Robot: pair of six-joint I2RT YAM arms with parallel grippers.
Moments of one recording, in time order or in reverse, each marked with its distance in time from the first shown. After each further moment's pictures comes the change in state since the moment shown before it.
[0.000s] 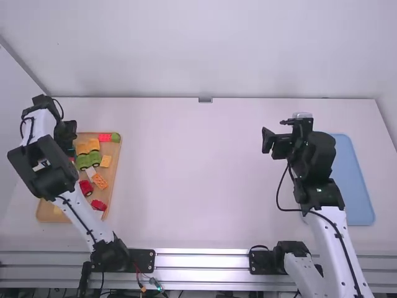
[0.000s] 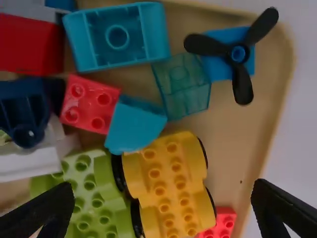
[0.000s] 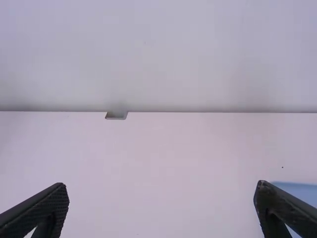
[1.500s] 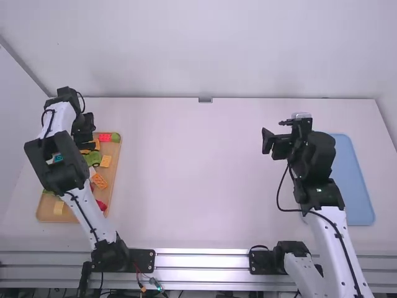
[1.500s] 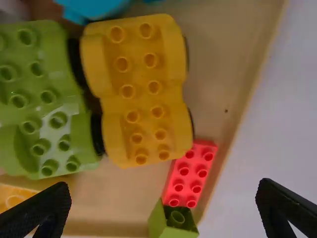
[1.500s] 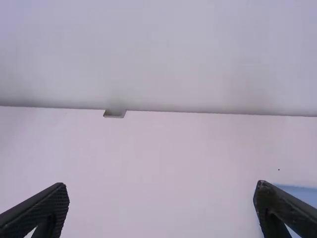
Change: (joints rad) left arm -0.146 0.000 0.002 -0.003 0.024 -0.220; right arm 0.000 0.000 -0.002 0.002 0.000 -0.024
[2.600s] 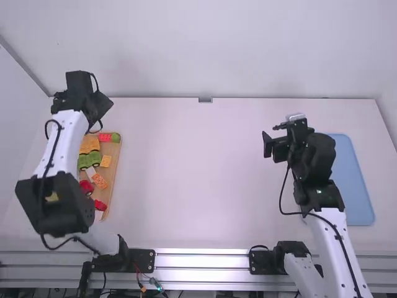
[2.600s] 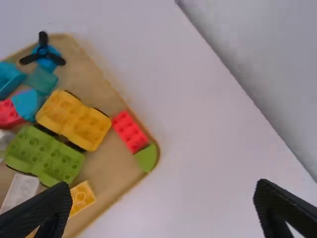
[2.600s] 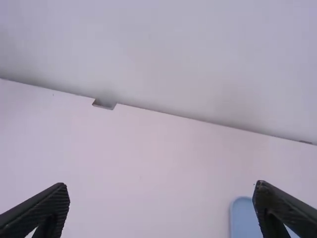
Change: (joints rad) left arm -0.197 -0.473 -0.259 0.175 -0.171 0.657; right arm 0.000 -0.007 -0.006 -0.004 0.003 -0.199
